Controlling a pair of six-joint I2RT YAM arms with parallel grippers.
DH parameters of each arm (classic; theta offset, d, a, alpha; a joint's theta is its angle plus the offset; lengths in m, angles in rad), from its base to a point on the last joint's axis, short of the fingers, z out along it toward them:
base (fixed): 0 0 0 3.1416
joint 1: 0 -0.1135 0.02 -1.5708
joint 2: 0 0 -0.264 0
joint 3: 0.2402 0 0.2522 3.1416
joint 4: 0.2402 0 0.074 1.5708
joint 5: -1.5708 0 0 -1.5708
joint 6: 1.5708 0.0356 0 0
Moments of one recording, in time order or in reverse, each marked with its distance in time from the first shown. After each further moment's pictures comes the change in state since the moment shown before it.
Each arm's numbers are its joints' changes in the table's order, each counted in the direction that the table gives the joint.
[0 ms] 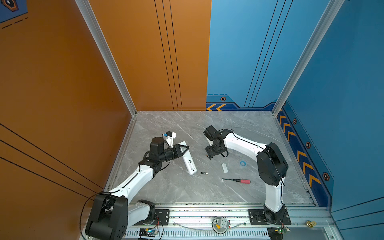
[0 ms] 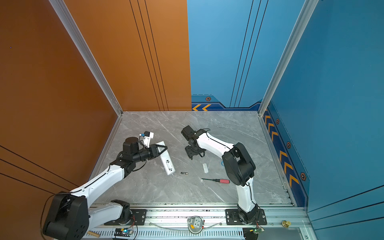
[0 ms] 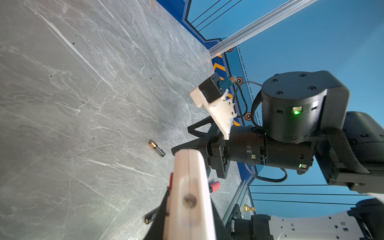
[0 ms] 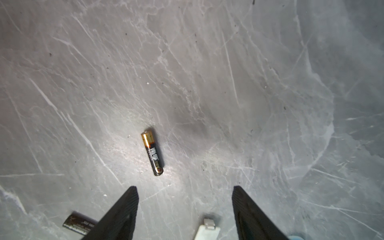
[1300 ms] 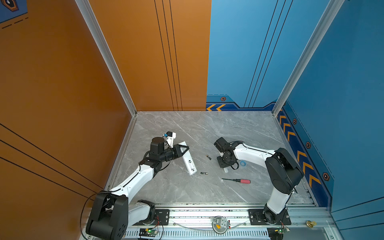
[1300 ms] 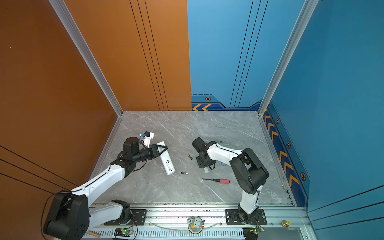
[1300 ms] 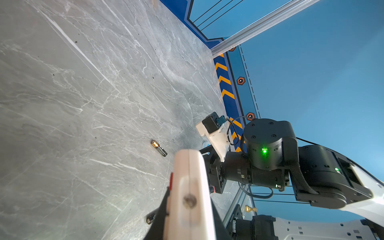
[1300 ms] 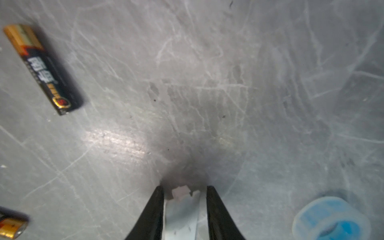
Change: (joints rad) left arm 0.001 -0.008 0.000 0.000 0.004 0.003; right arm 0.040 0.194 -0.437 -0.182 0.006 0.128
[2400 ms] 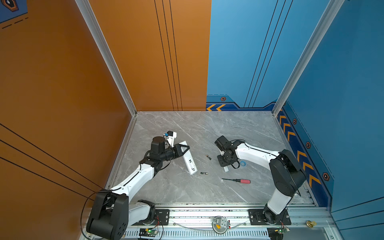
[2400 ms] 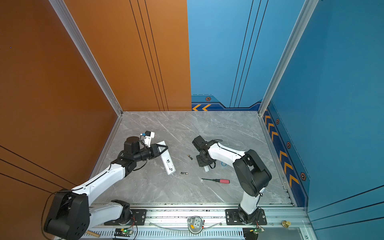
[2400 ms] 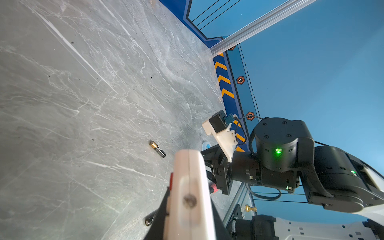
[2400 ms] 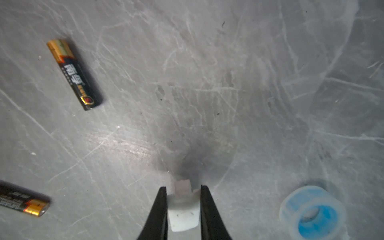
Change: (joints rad) left arm 0.008 -0.014 0.013 0.001 0.001 0.001; right arm 0.004 0.036 0.015 0.028 0.001 -0.020
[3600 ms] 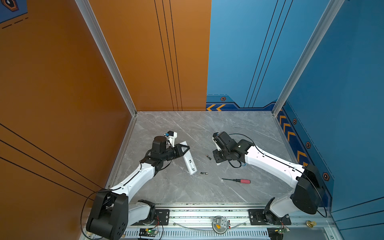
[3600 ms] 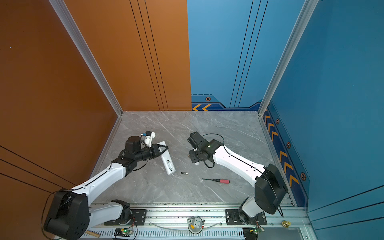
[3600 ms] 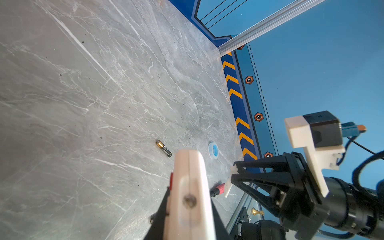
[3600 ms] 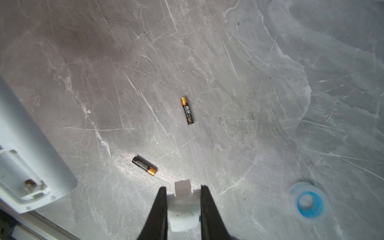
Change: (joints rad) left arm 0.019 -0.005 0.024 0.056 0.052 0.019; right arm -0.122 0.234 0.088 0.030 -0.002 0.055
